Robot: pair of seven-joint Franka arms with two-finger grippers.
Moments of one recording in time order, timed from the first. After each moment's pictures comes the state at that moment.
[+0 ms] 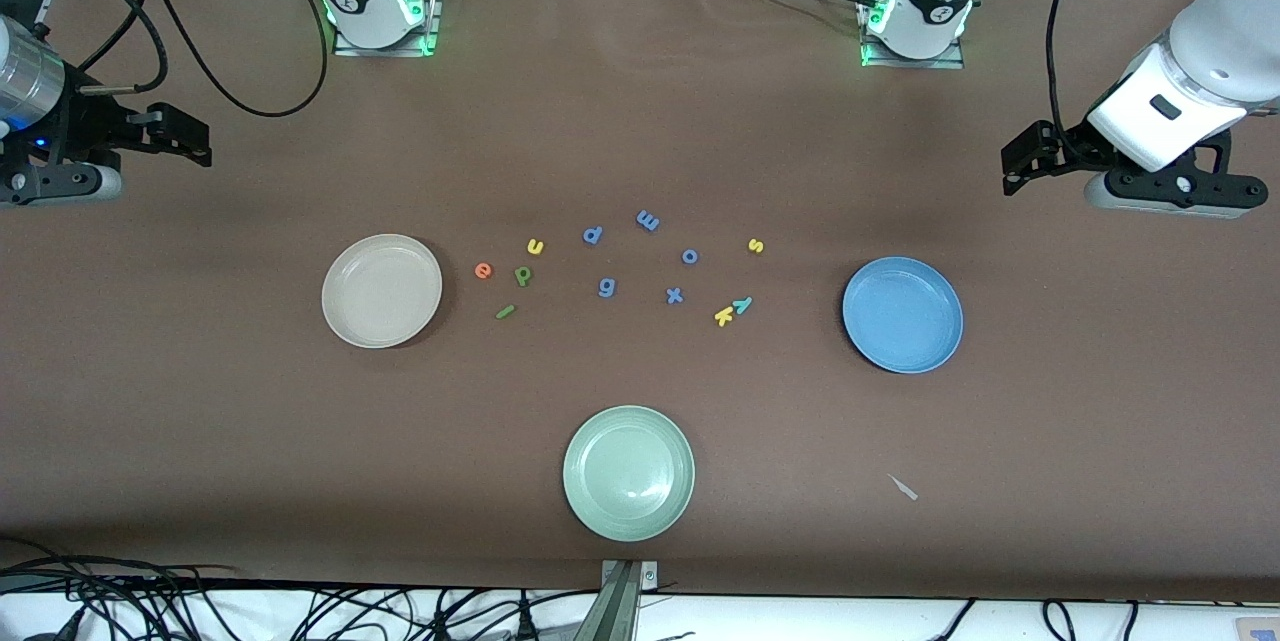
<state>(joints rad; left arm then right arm) -0.03 0.02 -0.12 -1.62 0.00 1.65 -0.07 0.09 0.08 -0.03 -1.51 -0.05 1.46 -0.05</state>
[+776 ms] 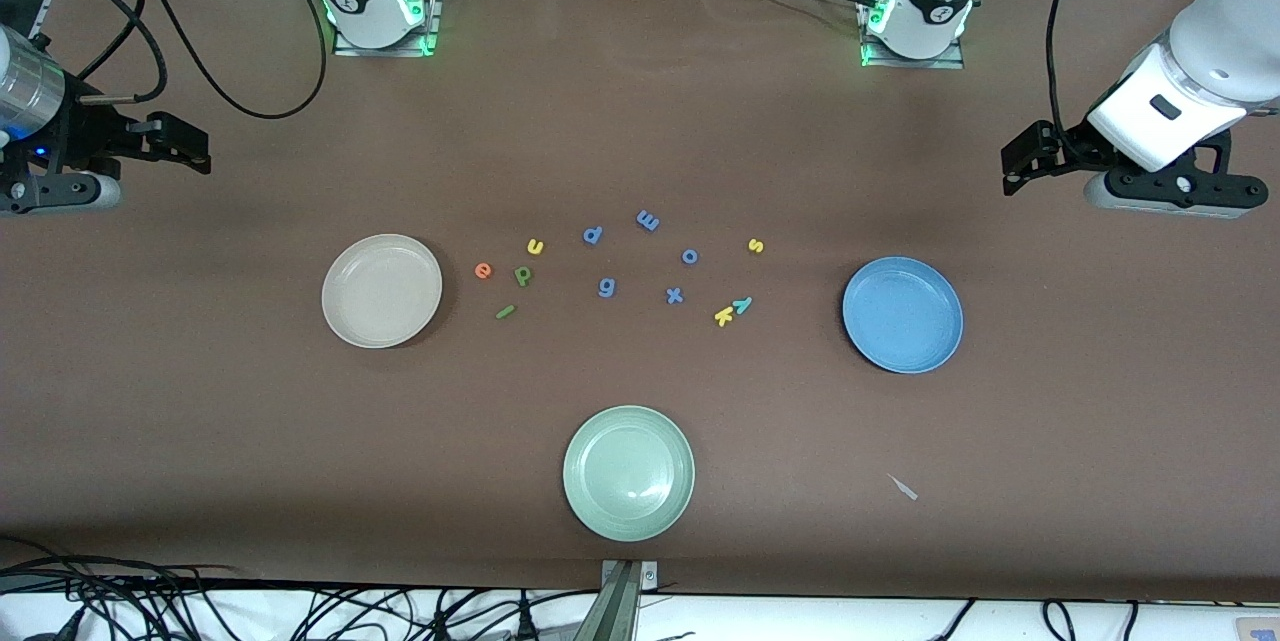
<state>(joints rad) -0.03 0.02 -0.12 -1.62 0.00 1.65 -0.07 0.09 0.10 -0.03 -1.51 -0.05 1.48 -0.05</state>
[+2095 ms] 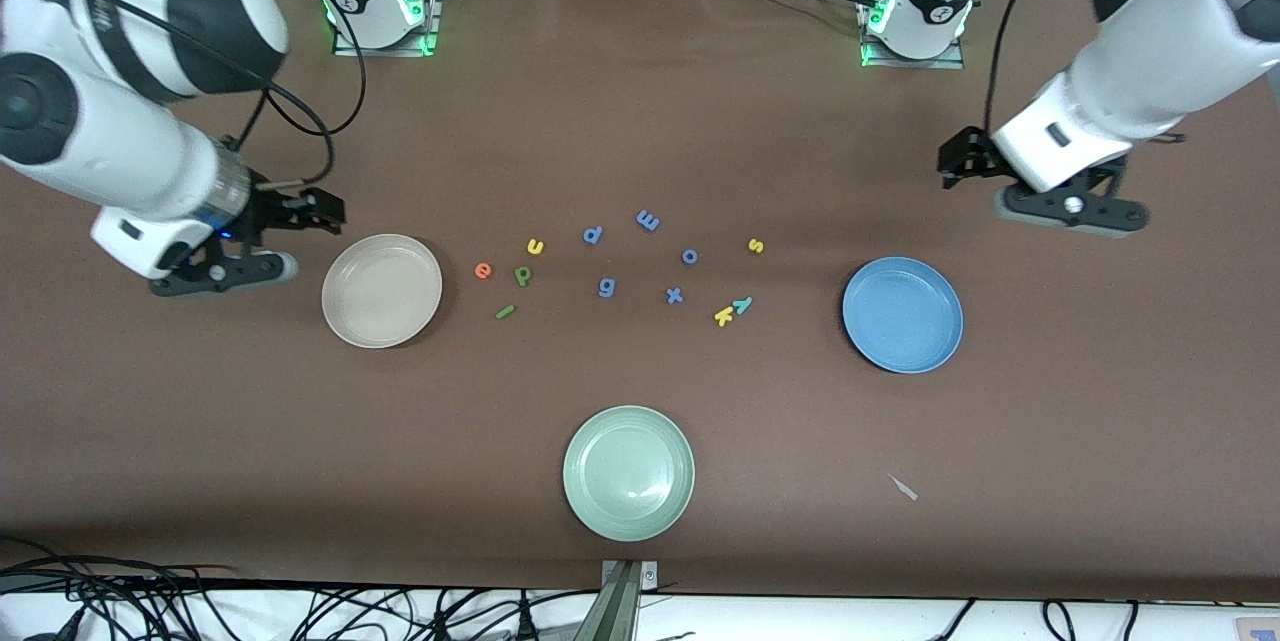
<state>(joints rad) -0.12 0.12 -0.15 -1.63 0.00 1.59 -0.07 0.23 0.29 0.02 -1.53 -0.01 1.69 0.10</state>
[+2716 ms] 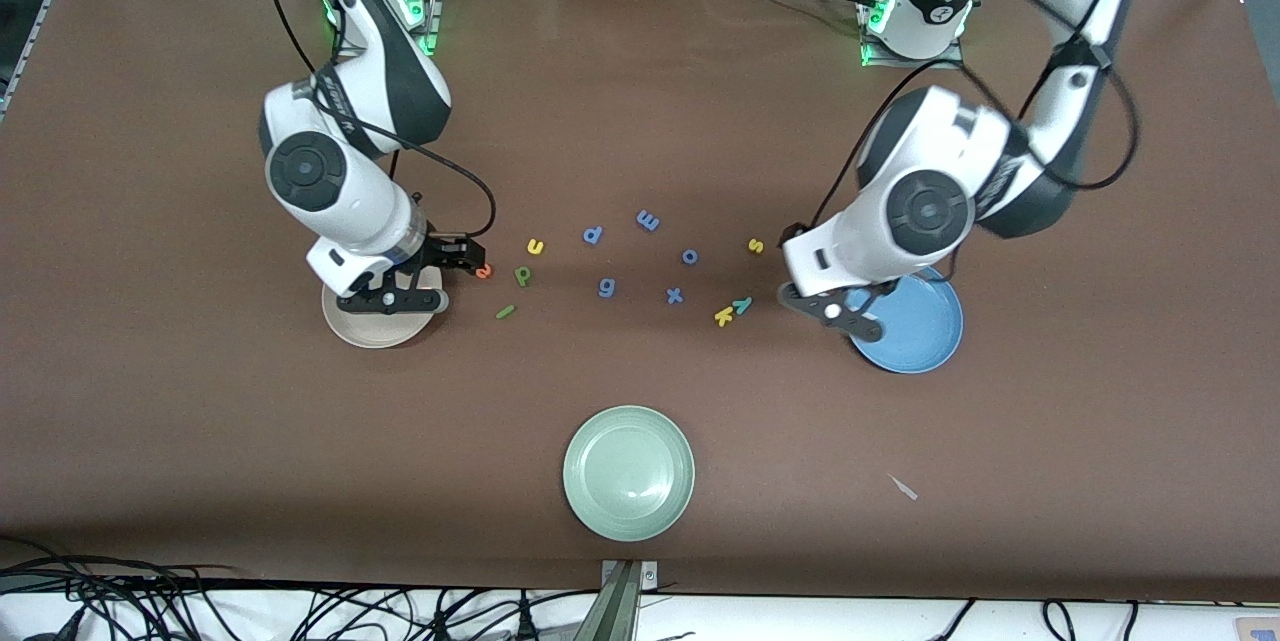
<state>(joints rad) -0.29 0.54 -0.17 -1.50 0.00 1.87 0.06 0.26 0.37 0.15 -1.87 -0.01 2.19 0.41</state>
